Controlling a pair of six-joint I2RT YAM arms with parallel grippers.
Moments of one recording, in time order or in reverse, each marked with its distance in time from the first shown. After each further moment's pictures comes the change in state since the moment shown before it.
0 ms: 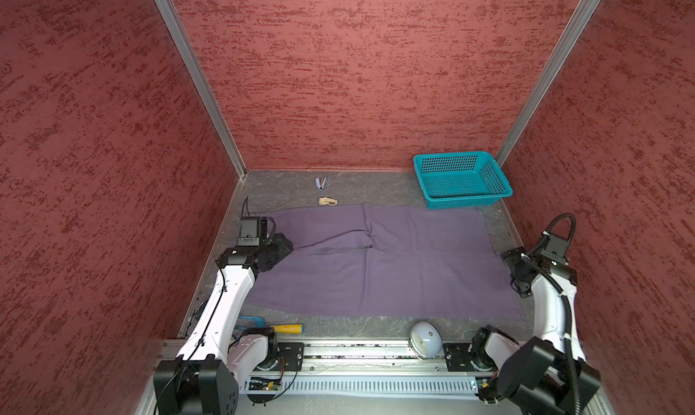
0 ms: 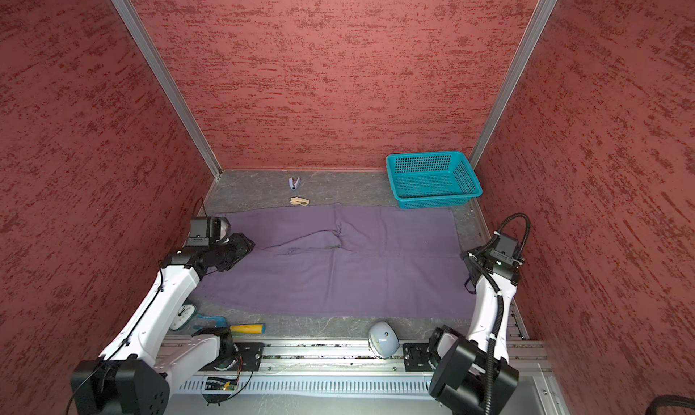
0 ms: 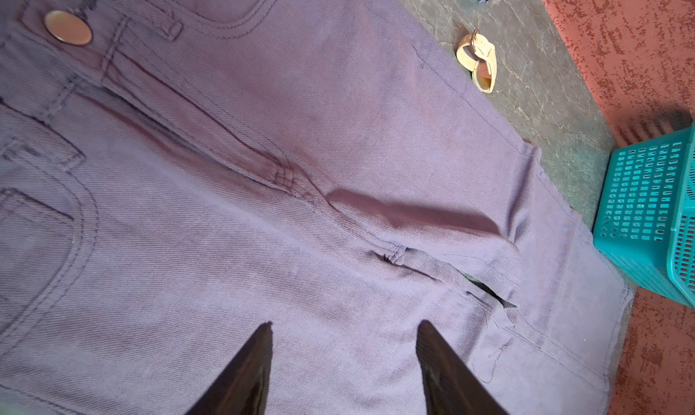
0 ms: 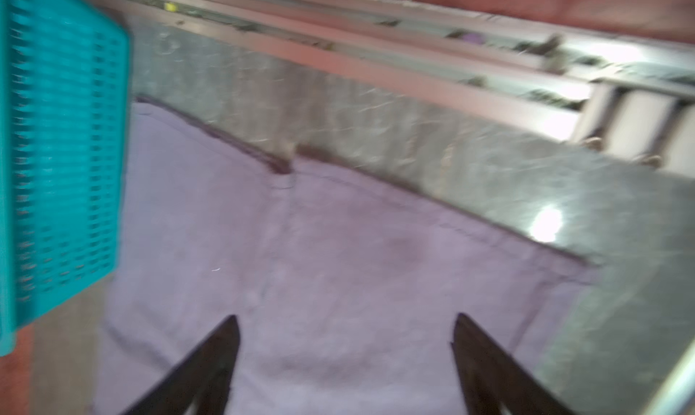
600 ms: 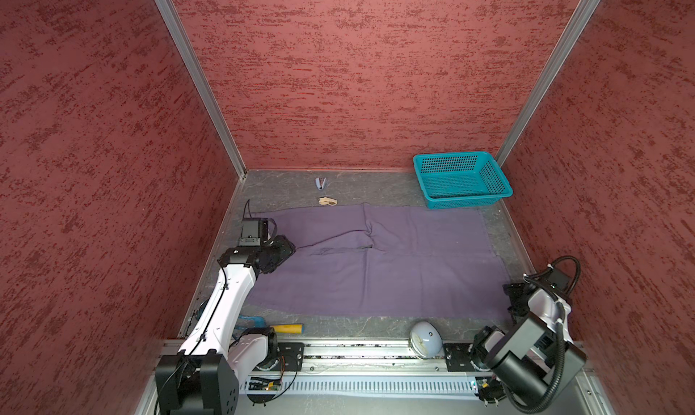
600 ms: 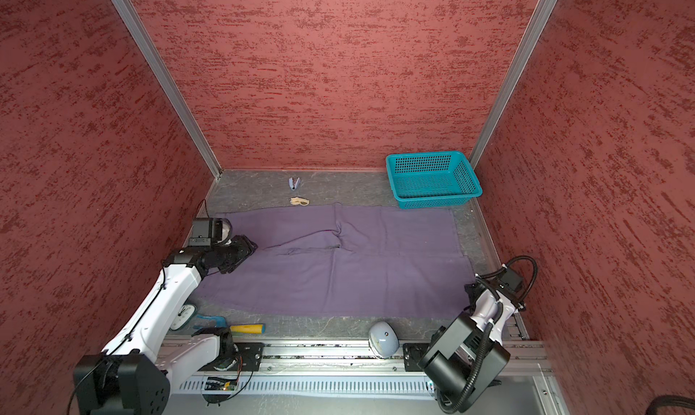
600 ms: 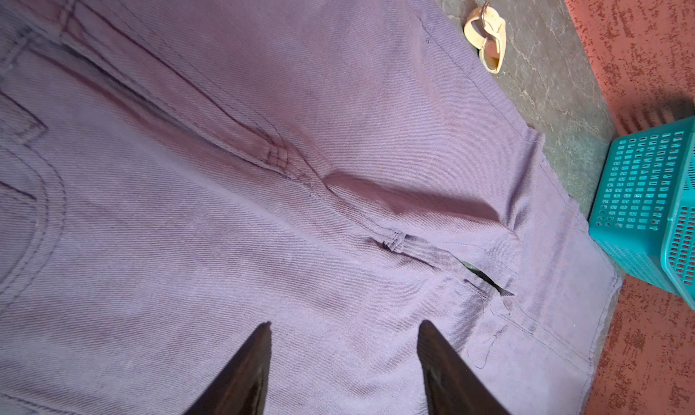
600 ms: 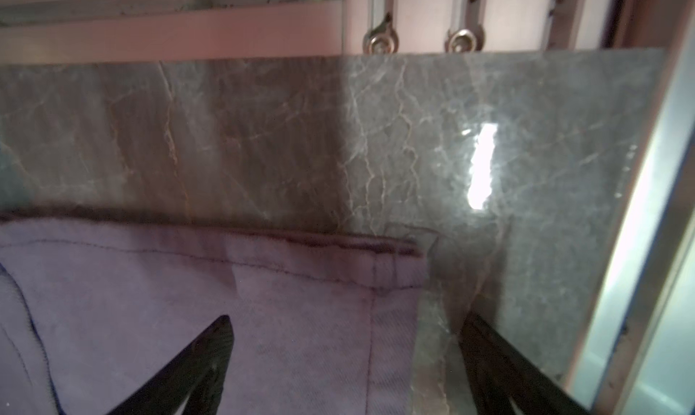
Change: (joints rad) left arm 0.002 0.026 -0.015 0.002 0.040 -0.017; right arm -0.240 0.054 -0.269 0.113 -0.003 0.012
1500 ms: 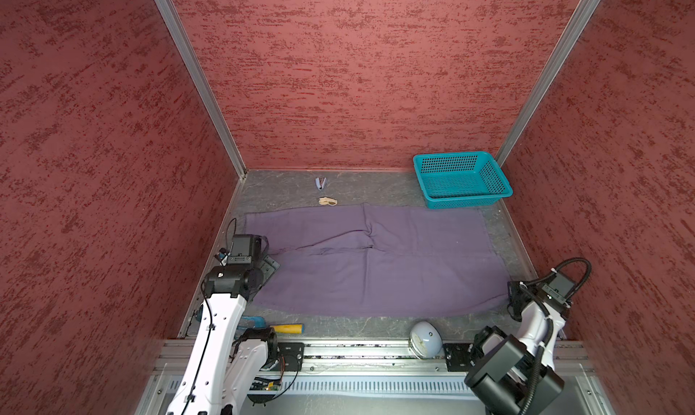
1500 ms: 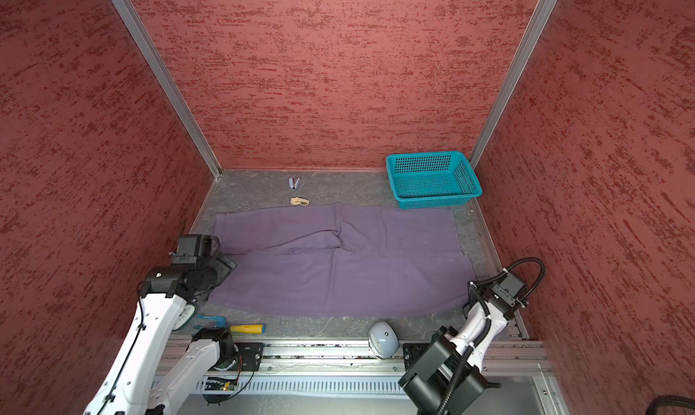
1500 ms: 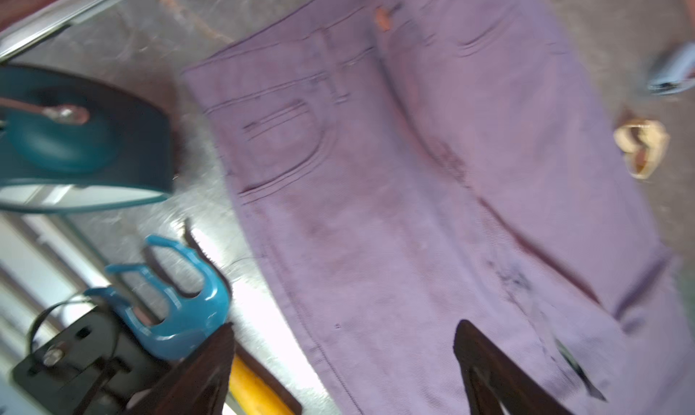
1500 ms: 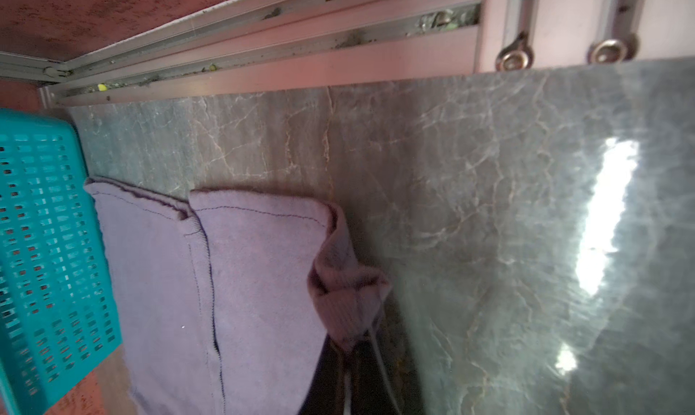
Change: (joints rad) left arm 0.010 -0.226 0.039 -0.443 -0.386 -0.281; right arm -0.018 -0.206 -0.057 0.109 -0.206 0.079
